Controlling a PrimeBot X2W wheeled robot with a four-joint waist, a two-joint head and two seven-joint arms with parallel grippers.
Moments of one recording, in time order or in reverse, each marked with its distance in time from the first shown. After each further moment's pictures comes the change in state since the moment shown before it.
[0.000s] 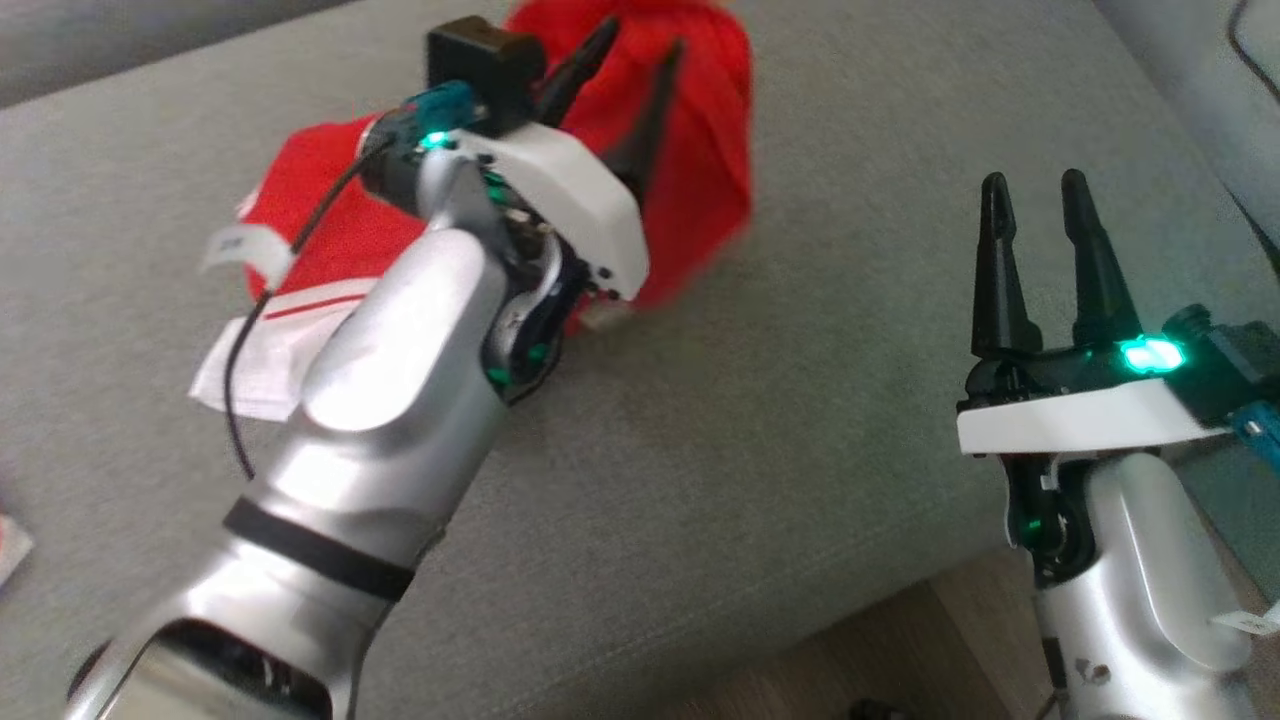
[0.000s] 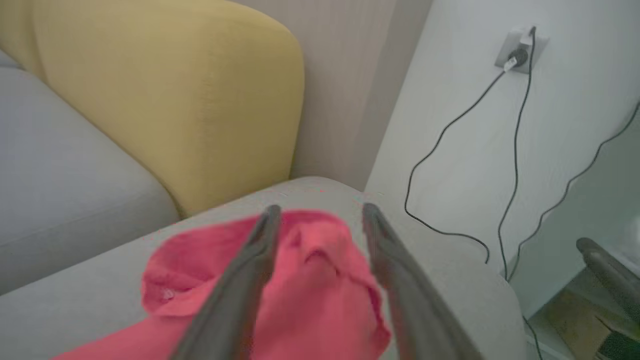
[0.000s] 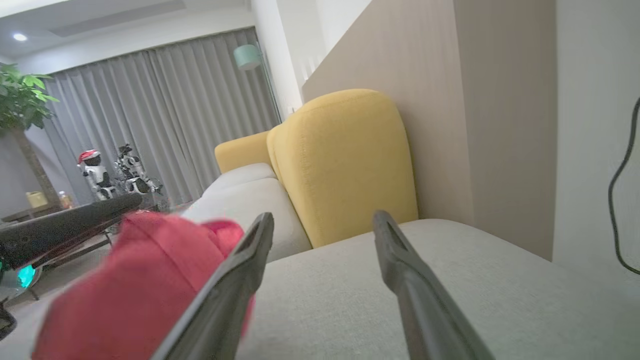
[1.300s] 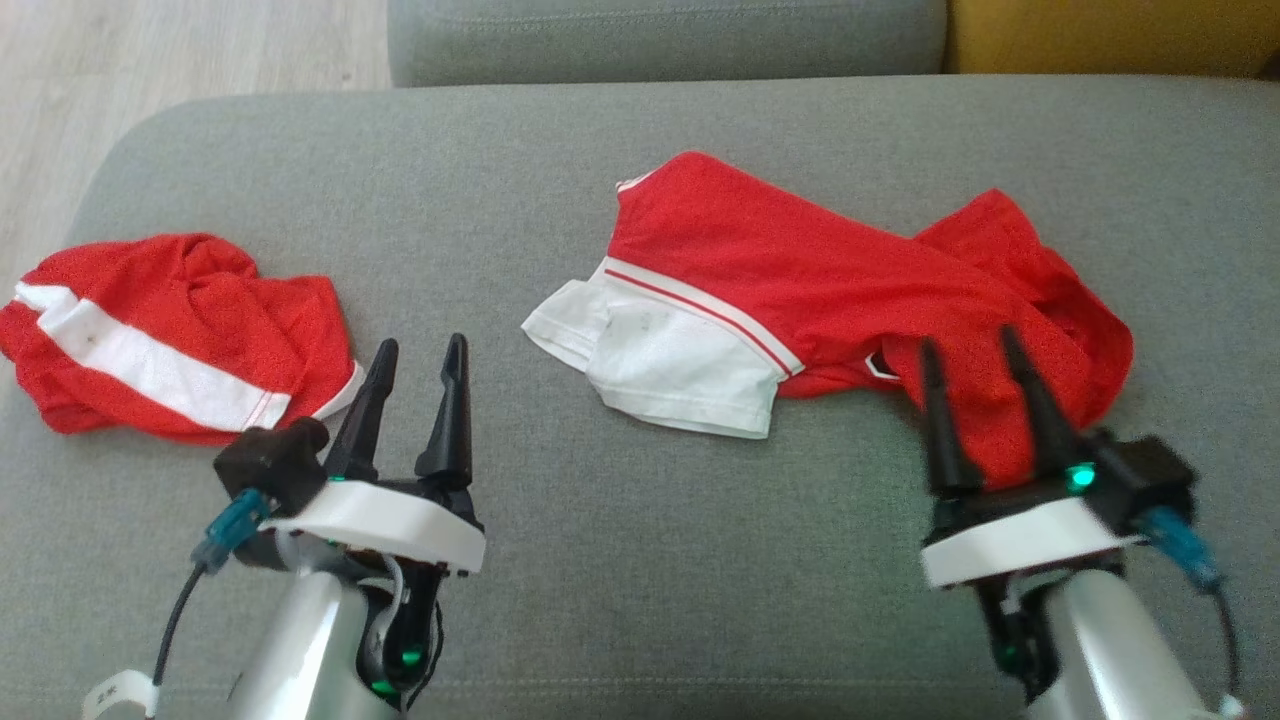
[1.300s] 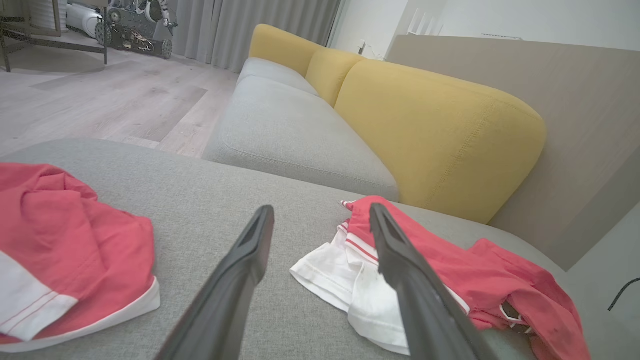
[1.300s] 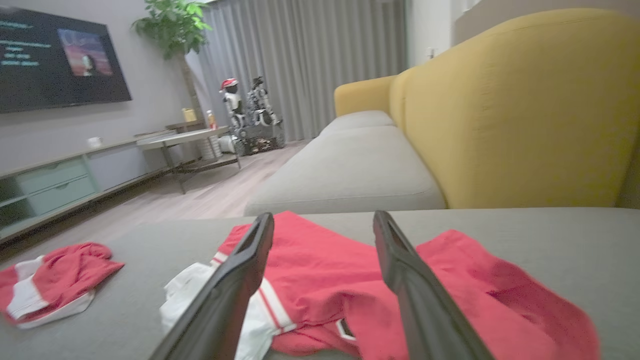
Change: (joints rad) left arm 0.669 0.031 0.358 -0.254 0.081 -0.024 -0.220; right arm 0.175 0.001 -0.005 0.056 -0.159 0.000 0.000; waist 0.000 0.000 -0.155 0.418
